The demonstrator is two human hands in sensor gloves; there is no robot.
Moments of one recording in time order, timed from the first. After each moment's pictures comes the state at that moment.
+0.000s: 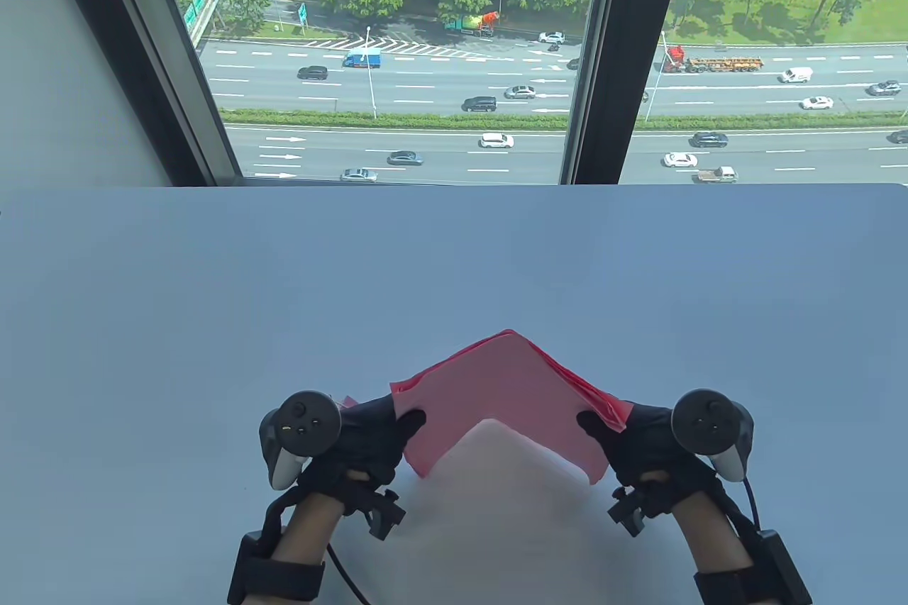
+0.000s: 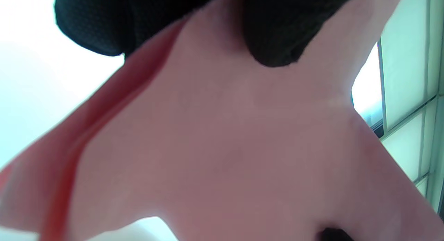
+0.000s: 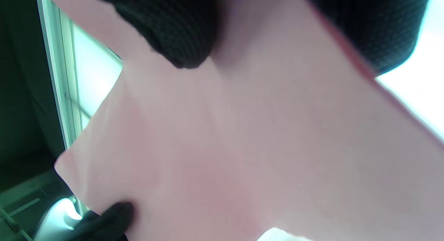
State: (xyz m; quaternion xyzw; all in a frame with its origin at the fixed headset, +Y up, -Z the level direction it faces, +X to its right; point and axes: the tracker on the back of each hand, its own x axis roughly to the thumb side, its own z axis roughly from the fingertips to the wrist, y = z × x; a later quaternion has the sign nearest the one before) left_hand -0.188 -0.731 -0.310 0.01 -0.17 0.51 0.84; right_hand 0.226 -0.721 -0.311 0.19 -0.03 0.84 0.51
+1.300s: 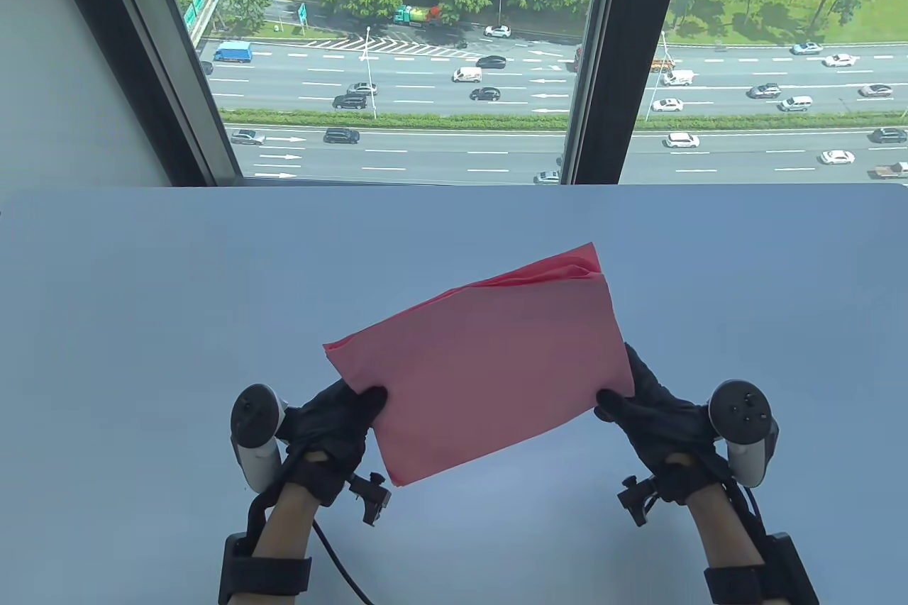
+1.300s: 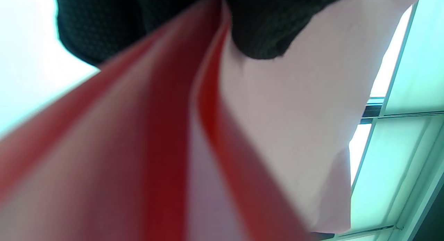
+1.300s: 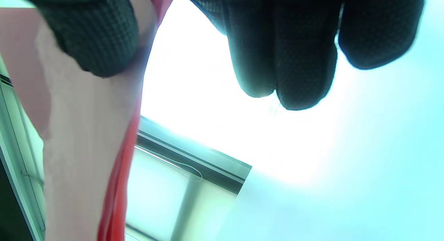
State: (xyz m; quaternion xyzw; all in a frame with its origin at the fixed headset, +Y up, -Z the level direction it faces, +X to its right) left_hand -0.210 -0.735 -0.313 0.00 -0.11 0.71 0.70; right_hand 0.245 -0.735 -0.316 0.08 -0.01 0.80 0.59
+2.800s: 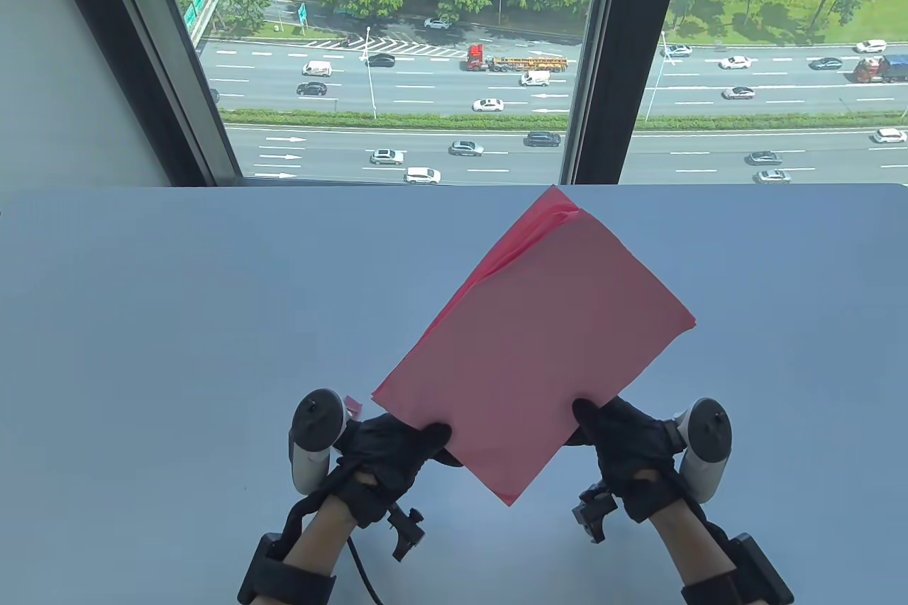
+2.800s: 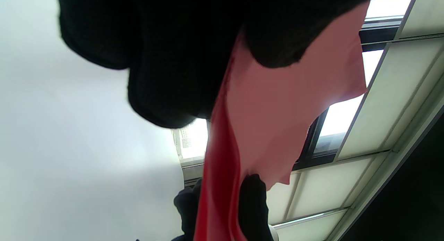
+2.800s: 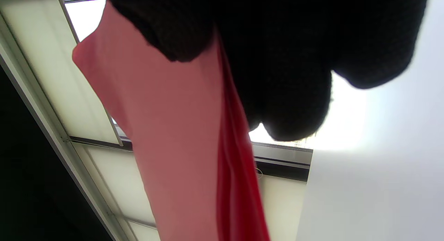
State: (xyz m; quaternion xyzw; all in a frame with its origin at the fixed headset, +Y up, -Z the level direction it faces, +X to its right) left_hand -0.157 -0.737 -0.302 -0.09 -0.20 0.64 0.73; right_hand 0.203 -0.737 -0.303 0.12 -0.02 0.70 0.70
